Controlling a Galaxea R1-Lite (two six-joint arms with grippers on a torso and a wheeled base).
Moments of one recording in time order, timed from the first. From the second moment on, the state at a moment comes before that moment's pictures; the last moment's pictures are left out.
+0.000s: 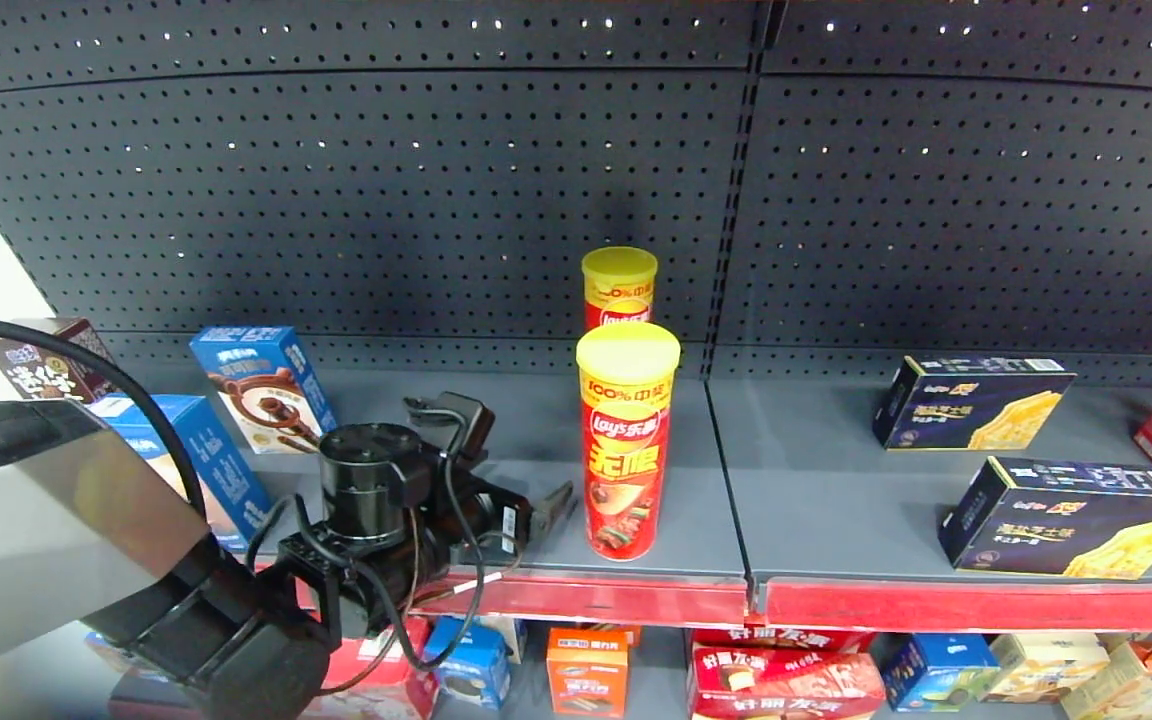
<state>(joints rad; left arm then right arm) -0.48 2.02 -0.61 -1.17 0.03 -0.04 0.00 0.00 0.00 0.00 0.02 -0.05</state>
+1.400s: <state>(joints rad) -0.04 0.56 -0.24 -0.20 0.18 -0.02 0.00 0.00 0.00 0.00 0.02 -0.04</state>
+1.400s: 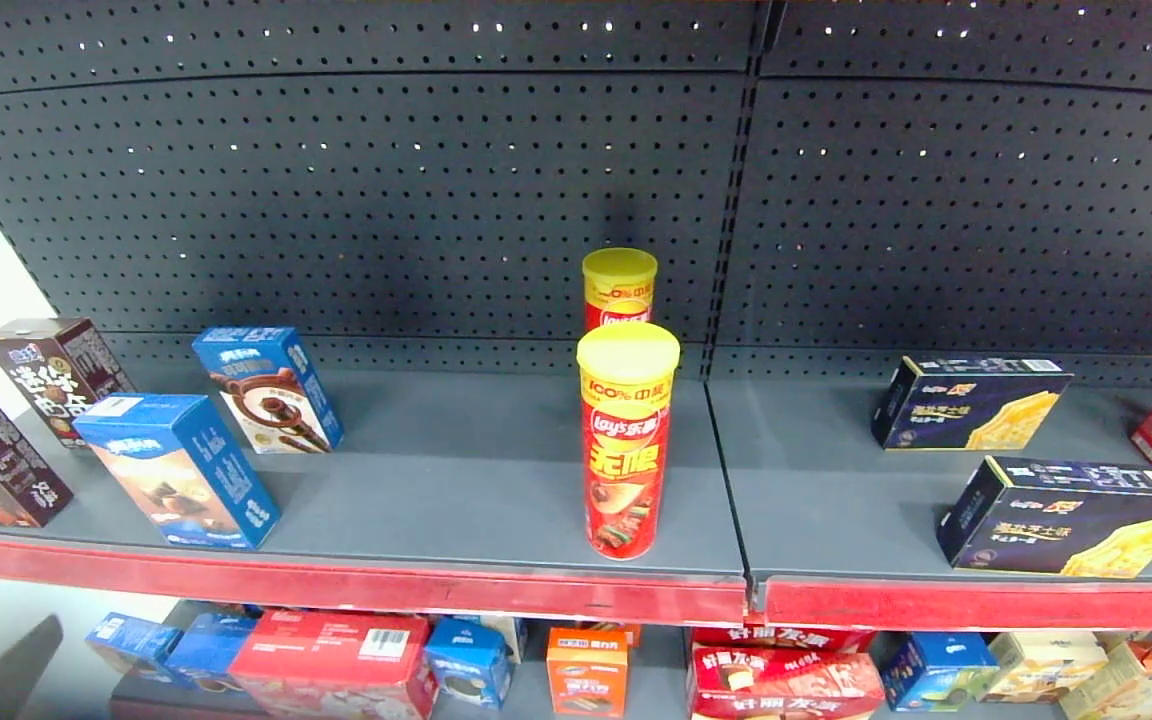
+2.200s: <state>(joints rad) 0.00 0.02 -0.03 0.03 0.10 -0.02 0.00 0.00 0.00 0.00 0.03 -0.04</state>
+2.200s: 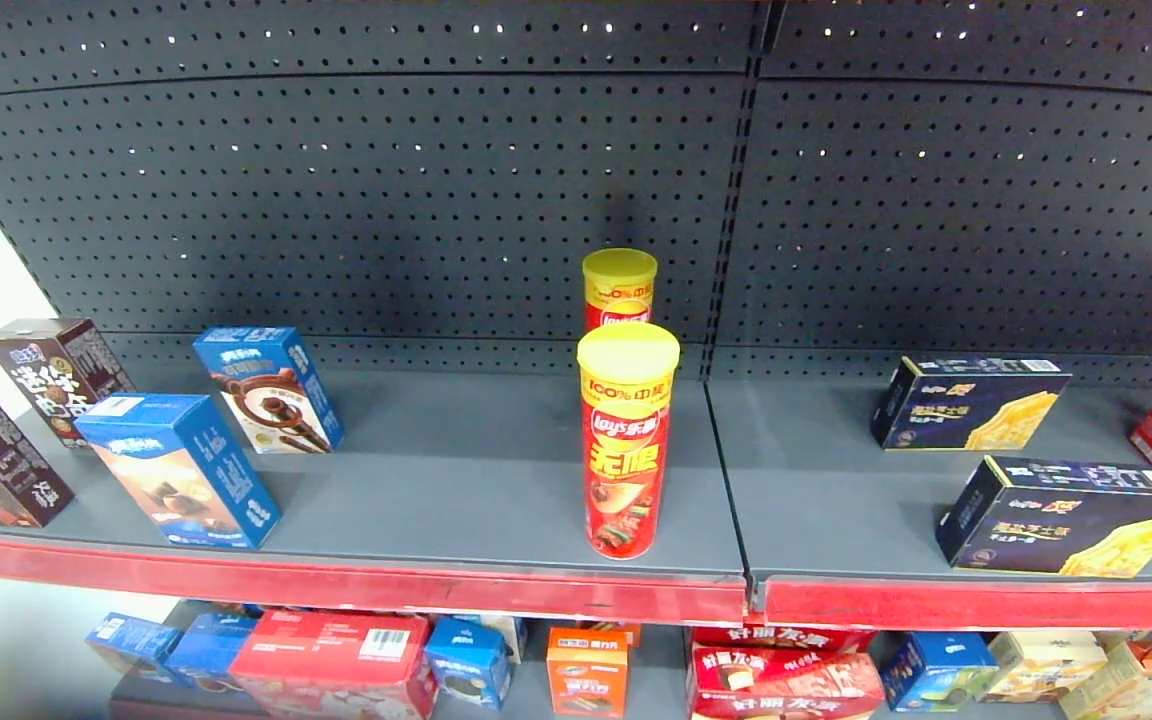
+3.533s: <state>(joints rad) 0.00 0.00 0.00 0.00 0.00 0.02 0.00 0.00 0.00 0.00 0.02 -0.03</state>
